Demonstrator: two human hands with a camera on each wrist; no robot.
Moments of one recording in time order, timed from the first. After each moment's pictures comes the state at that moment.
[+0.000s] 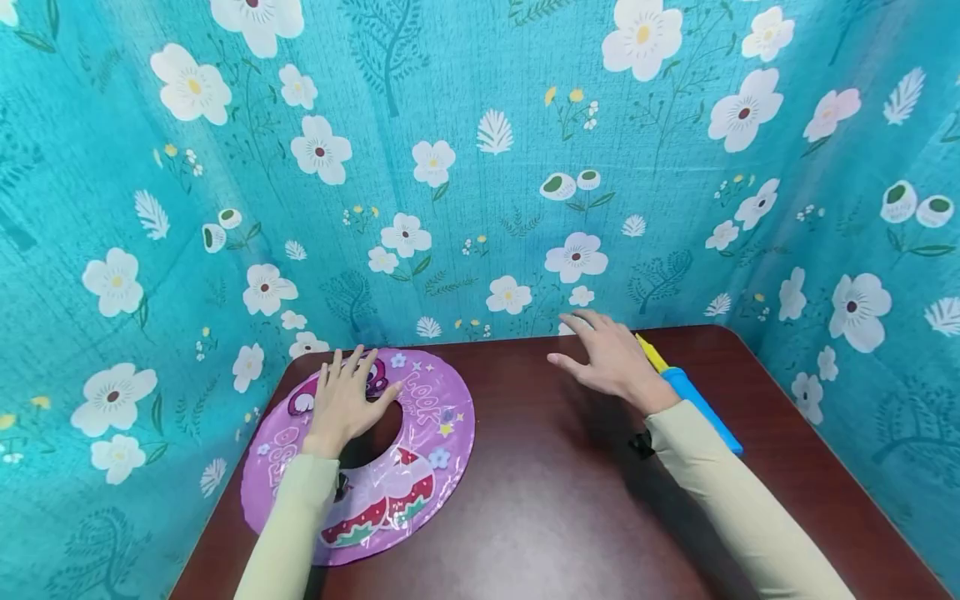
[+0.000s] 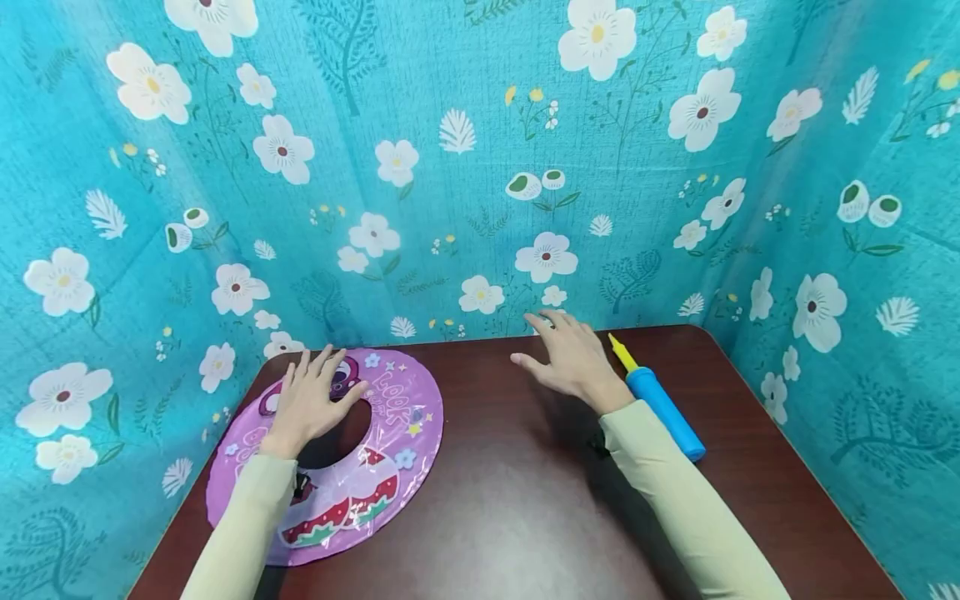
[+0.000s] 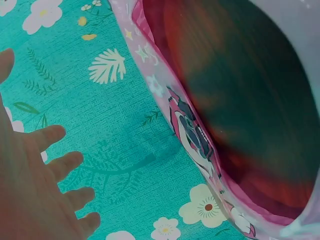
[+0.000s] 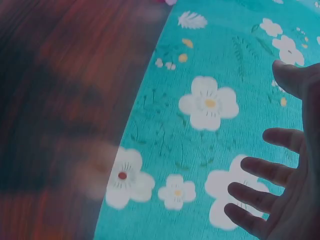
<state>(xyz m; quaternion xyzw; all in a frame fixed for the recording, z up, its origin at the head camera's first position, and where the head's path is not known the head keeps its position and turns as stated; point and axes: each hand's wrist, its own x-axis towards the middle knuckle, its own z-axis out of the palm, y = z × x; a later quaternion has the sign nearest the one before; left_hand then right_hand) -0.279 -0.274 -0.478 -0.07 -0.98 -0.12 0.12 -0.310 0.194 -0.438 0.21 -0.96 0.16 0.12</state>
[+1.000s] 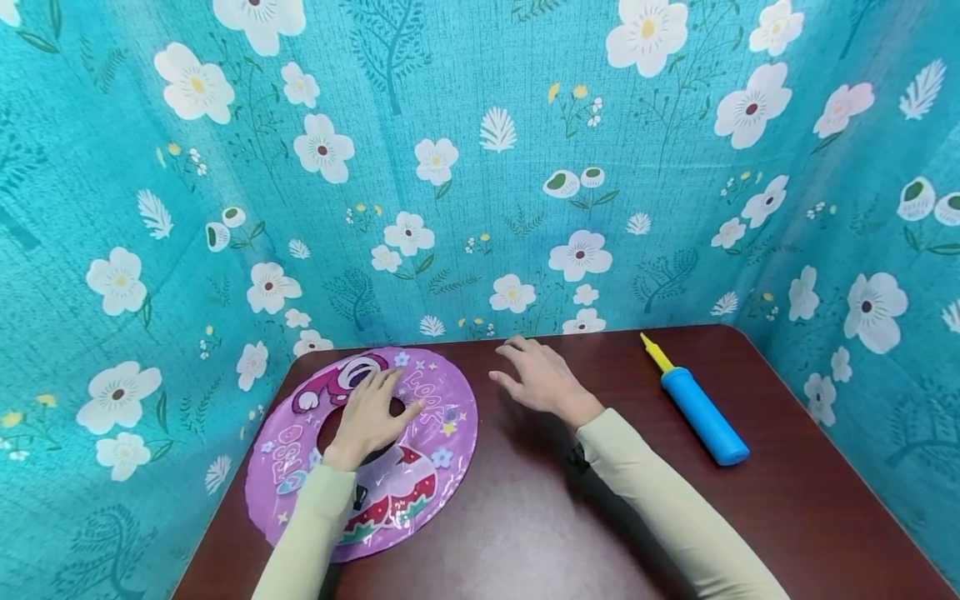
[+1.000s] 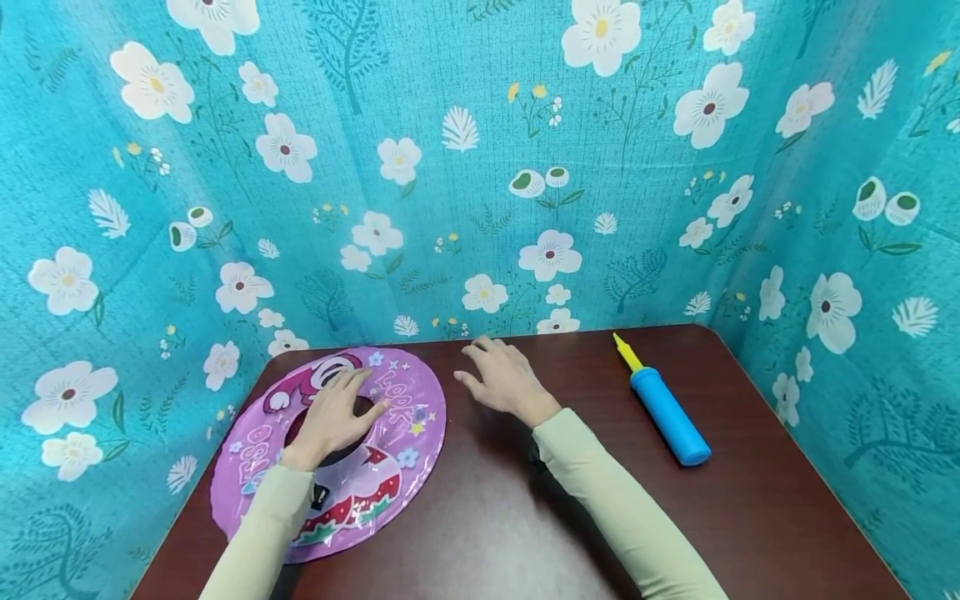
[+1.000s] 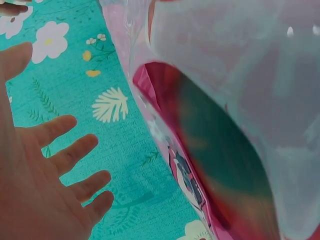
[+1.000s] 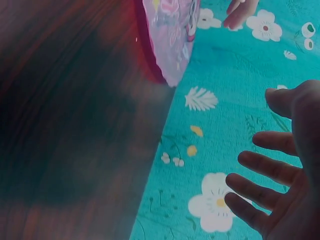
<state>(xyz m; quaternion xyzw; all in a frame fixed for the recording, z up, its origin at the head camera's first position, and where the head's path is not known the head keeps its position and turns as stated) -0.267 -0.247 -0.500 -0.13 -0.97 -0.18 0.10 -0.314 0.090 -0.468 0.29 -0.93 0.17 0.12</state>
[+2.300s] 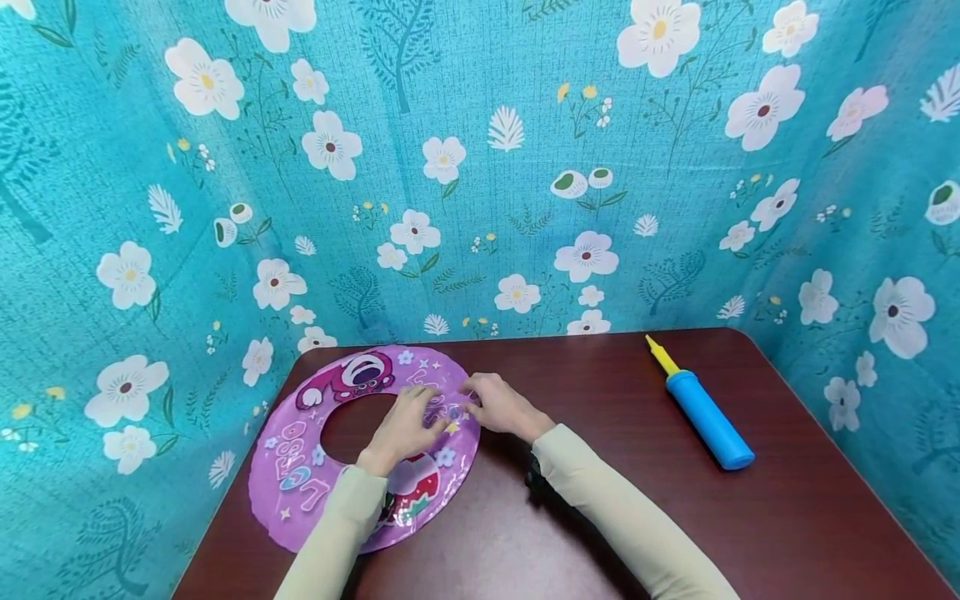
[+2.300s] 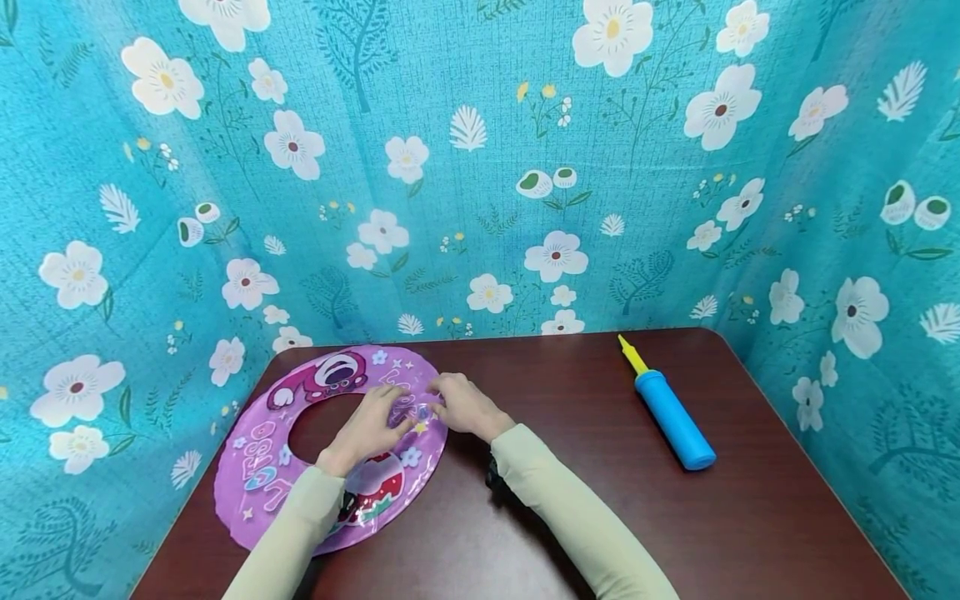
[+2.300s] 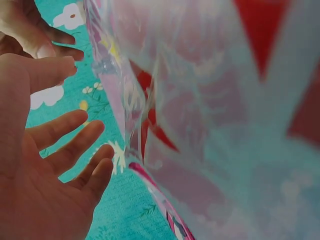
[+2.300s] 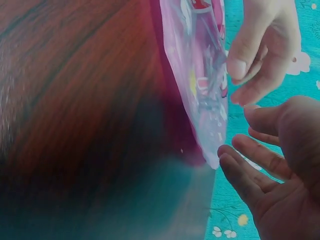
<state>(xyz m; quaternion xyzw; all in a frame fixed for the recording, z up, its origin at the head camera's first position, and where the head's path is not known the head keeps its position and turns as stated) -0.265 -0.207 -0.522 -0.18 -0.96 -0.22 0.06 -0.315 0.017 -0.517 0.36 -0.88 0.30 0.02</state>
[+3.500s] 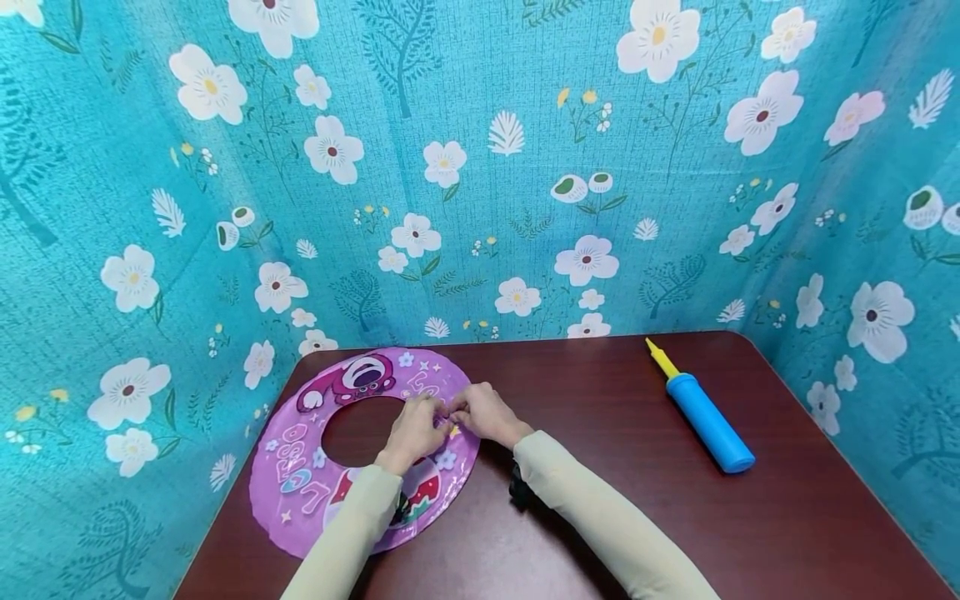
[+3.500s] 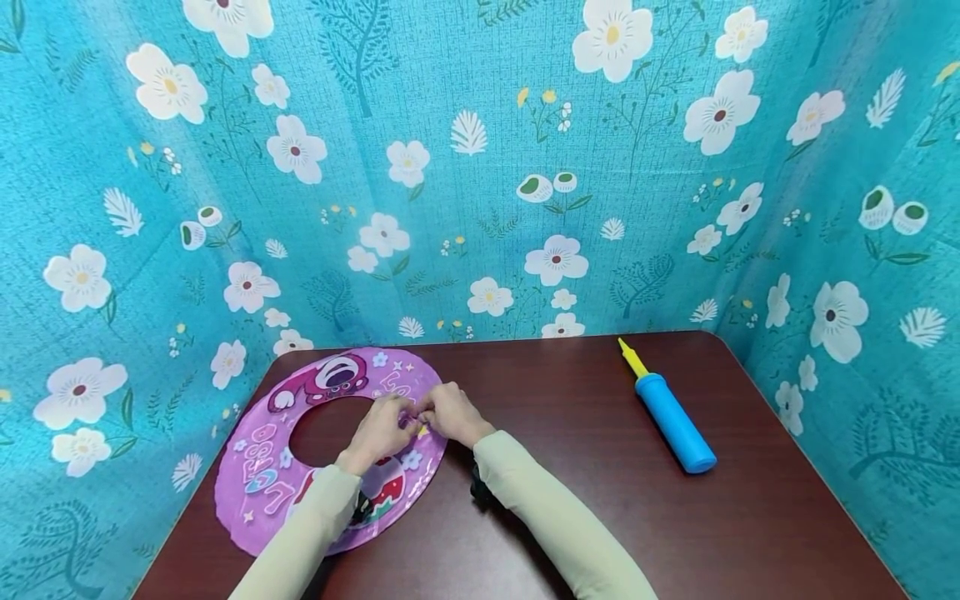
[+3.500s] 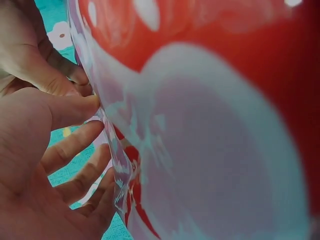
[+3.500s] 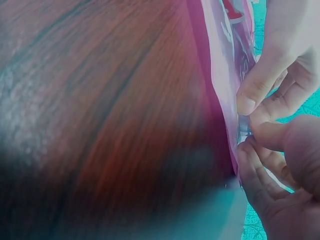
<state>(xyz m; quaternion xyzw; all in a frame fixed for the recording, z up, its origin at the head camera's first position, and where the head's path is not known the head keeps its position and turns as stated) -0.271 -0.186 -0.537 -0.12 -0.96 -0.23 0.08 -0.317 -0.009 -0.539 0.33 -0.89 0.33 0.02</state>
